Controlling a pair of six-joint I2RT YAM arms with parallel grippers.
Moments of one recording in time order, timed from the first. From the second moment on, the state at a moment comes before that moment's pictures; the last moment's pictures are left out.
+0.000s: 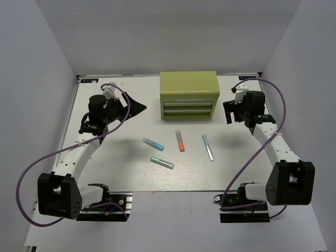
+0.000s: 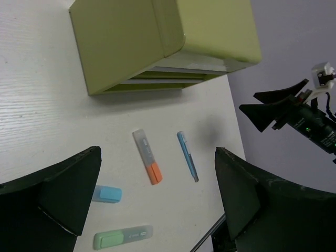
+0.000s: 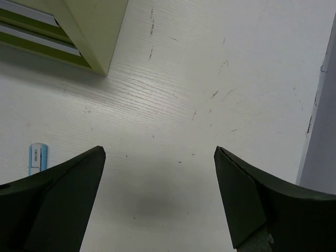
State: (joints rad) left arm -0.15 1.19 0.84 0.01 0.50 -0.68; right arm 0.05 1.30 0.94 -0.29 -0.09 -0.29
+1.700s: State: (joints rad) left arm -0.67 1.83 0.94 0.72 -0.15 -1.20; right arm 0.23 1.56 1.43 -0.44 -0.71 -0.87
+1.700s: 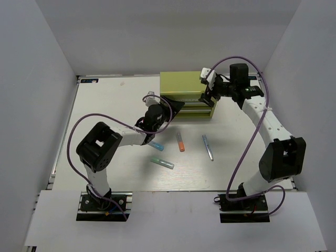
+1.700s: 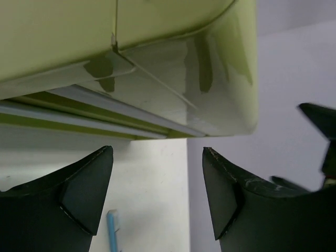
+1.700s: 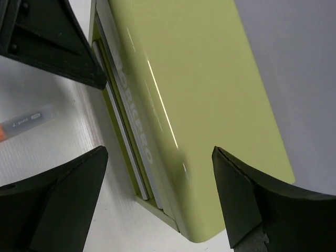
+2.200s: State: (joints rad) left arm -0.73 1.95 0.94 0.86 -0.33 -1.40; right arm 0.26 1.64 1.48 -0.46 -0.65 -0.95
